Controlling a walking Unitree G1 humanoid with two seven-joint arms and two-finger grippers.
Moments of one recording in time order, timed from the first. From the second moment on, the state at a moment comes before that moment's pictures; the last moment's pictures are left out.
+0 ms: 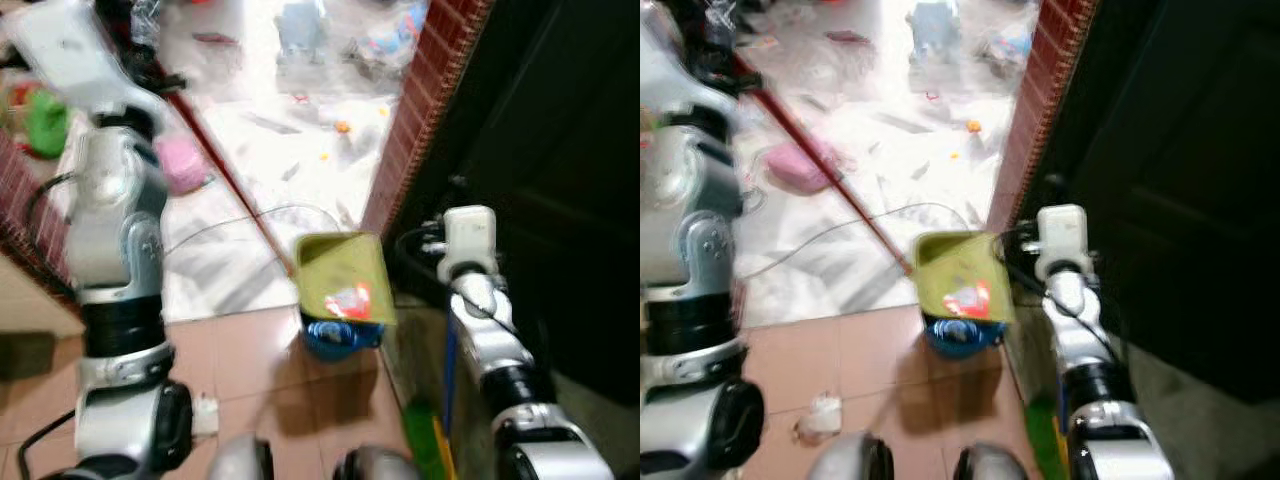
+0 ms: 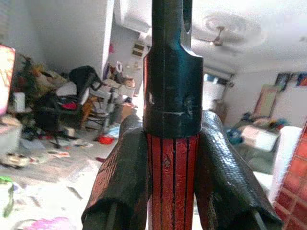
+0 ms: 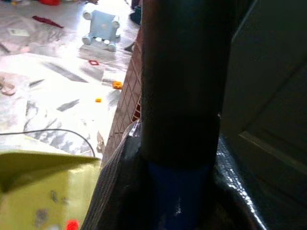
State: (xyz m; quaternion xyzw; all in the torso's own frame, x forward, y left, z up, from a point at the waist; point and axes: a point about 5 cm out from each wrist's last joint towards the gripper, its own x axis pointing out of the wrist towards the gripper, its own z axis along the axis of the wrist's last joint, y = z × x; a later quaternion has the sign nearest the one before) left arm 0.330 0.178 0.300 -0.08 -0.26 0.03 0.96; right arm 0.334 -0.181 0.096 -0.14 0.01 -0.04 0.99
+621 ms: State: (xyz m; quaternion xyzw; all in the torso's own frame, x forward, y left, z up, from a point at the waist) left arm 0.320 0.121 0.279 0.06 -0.30 -0.06 0.95; right arm 0.332 -0.190 0.095 -0.14 0.01 -0.05 0.99
